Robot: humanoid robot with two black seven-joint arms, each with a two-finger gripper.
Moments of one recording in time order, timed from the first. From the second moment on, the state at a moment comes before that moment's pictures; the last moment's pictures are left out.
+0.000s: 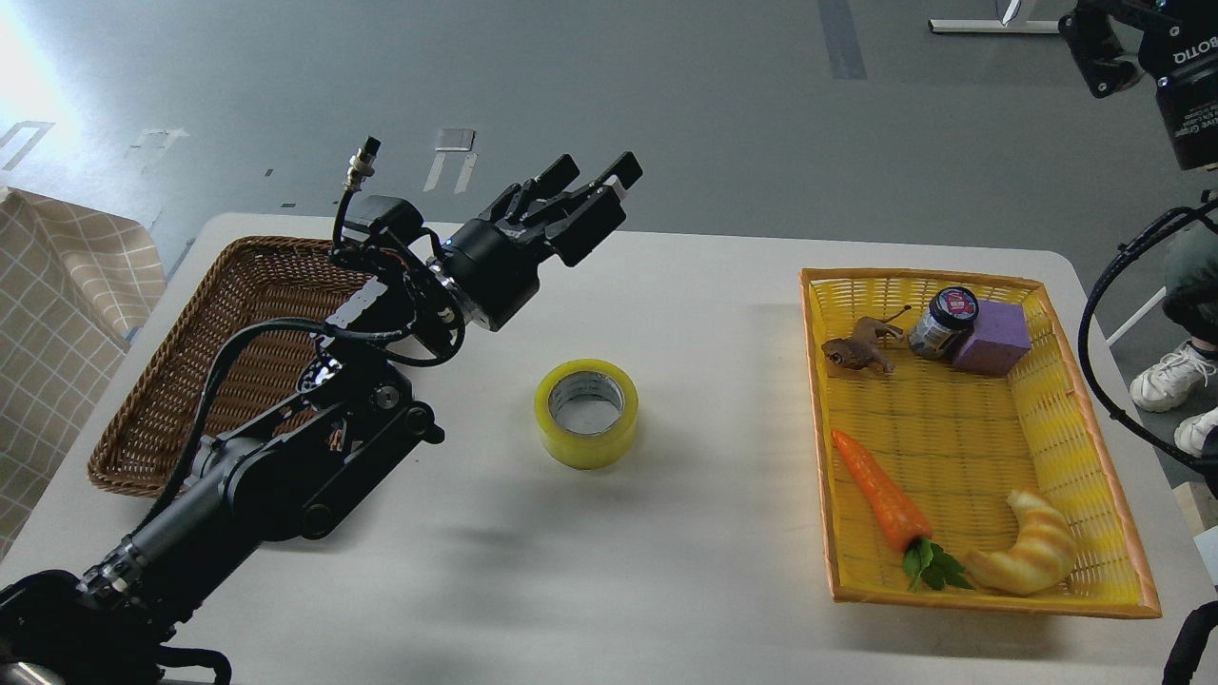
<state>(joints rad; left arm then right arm) -0.50 0.18 -0.93 -1.30 1.98 0.08 -0.20 0.54 -0.27 1.64 1.38 -0.84 0.49 0.14</state>
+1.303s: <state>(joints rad) -0.40 0.30 -0.69 -1.28 2.18 0.07 0.19 0.63 -0.24 1.63 1.30 -0.84 0.49 0.10</state>
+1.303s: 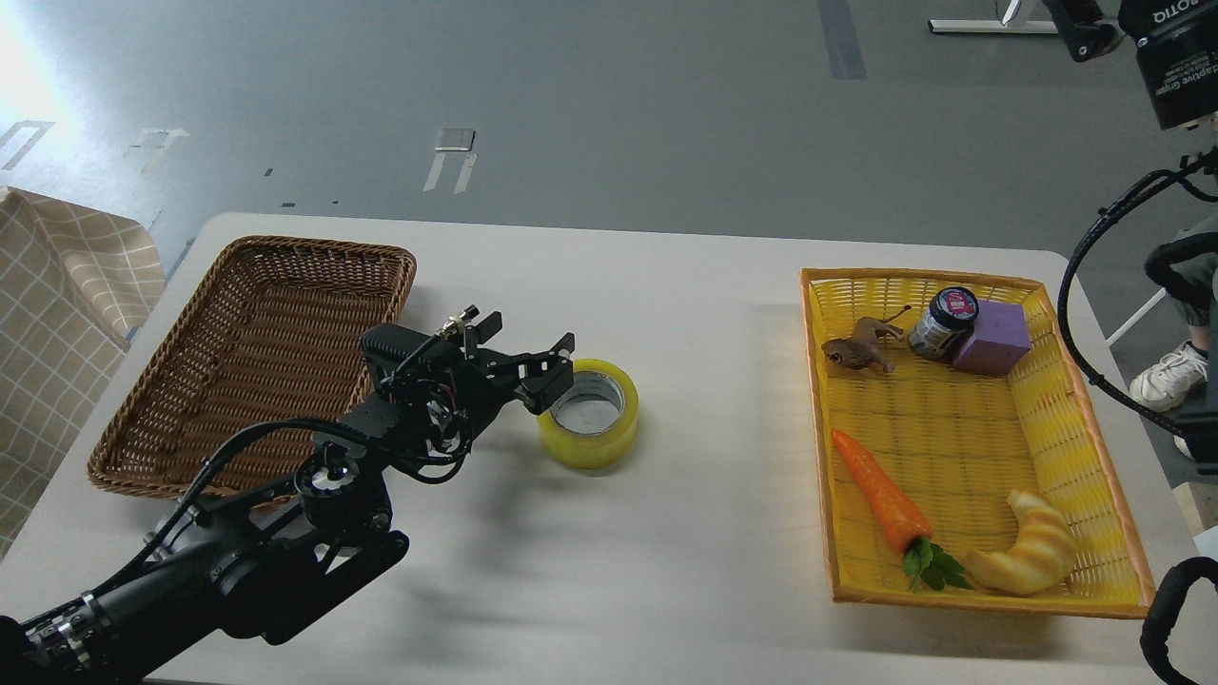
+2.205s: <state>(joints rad) -0.42 0.29 -0.61 -1.27 2.18 0.04 0.26 0.63 -0.24 1.63 1.30 -0.84 0.49 0.10</state>
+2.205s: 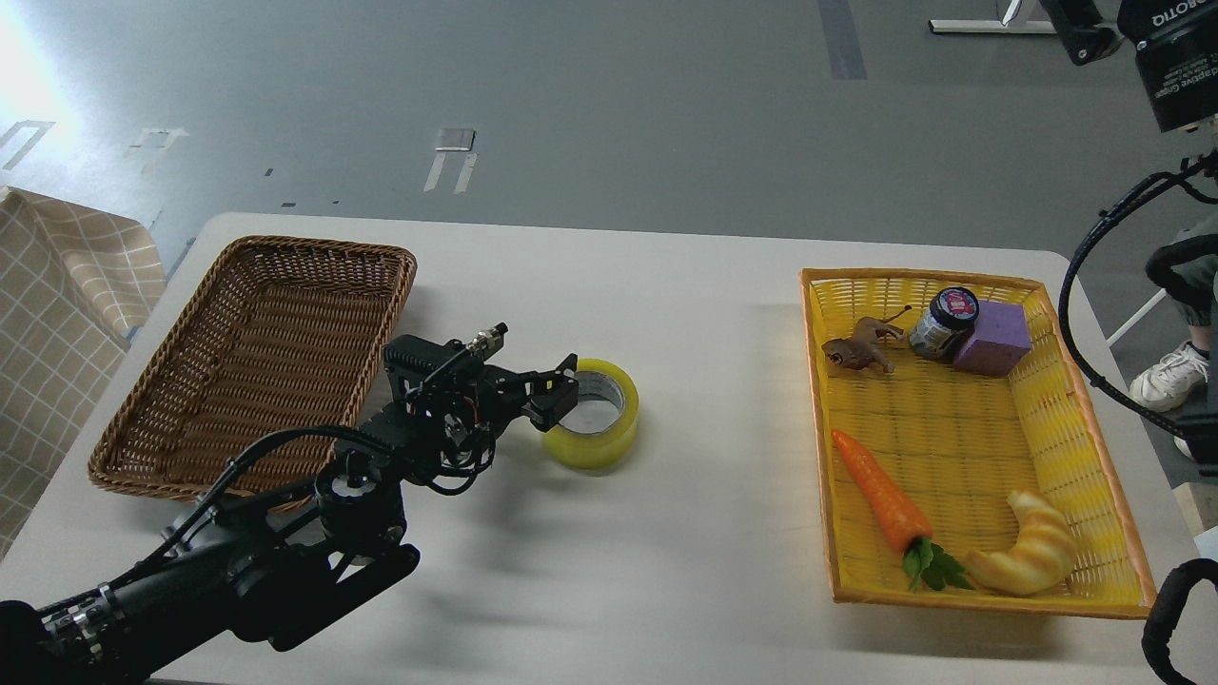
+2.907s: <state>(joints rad) -0.40 0.29 -0.61 -1.27 2.18 0.04 0.25 0.61 -0.24 1.63 1.30 -0.84 0.49 0.10</state>
